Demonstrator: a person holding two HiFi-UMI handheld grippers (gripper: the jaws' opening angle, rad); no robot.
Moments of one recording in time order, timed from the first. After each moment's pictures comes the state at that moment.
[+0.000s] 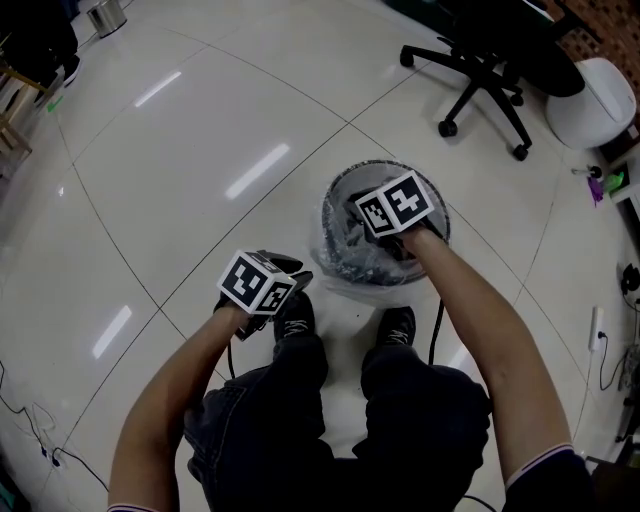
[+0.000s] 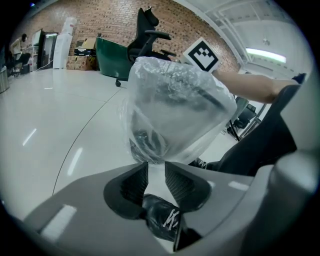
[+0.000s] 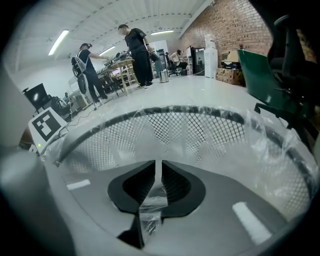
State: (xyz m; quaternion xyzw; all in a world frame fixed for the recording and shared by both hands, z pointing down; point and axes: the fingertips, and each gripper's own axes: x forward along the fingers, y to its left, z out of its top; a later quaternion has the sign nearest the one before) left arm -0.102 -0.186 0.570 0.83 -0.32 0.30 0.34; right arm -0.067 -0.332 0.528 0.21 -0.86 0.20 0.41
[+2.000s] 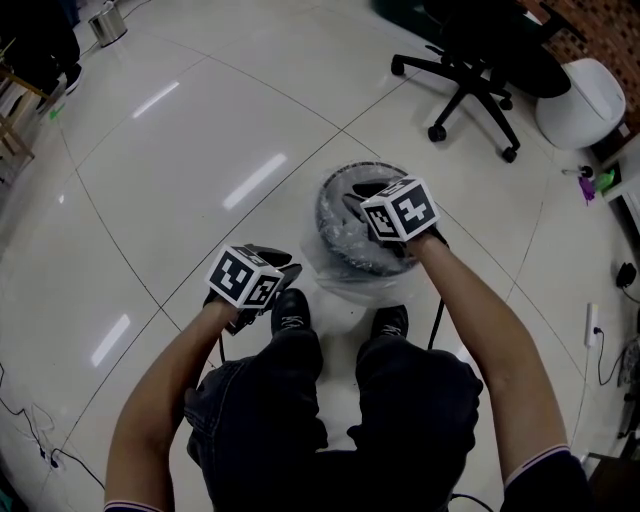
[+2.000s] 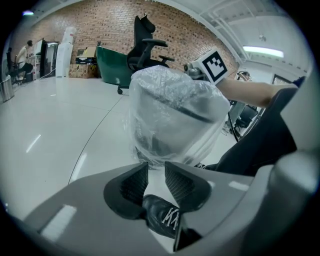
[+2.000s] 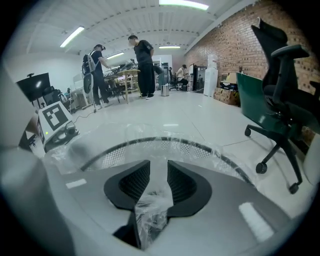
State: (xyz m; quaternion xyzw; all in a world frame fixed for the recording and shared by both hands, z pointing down) left arm -0.117 -0.184 0.537 0.83 -0.34 0.30 0.32; right arm -0.057 -0.326 0.472 0.23 -0.89 0.12 0.37
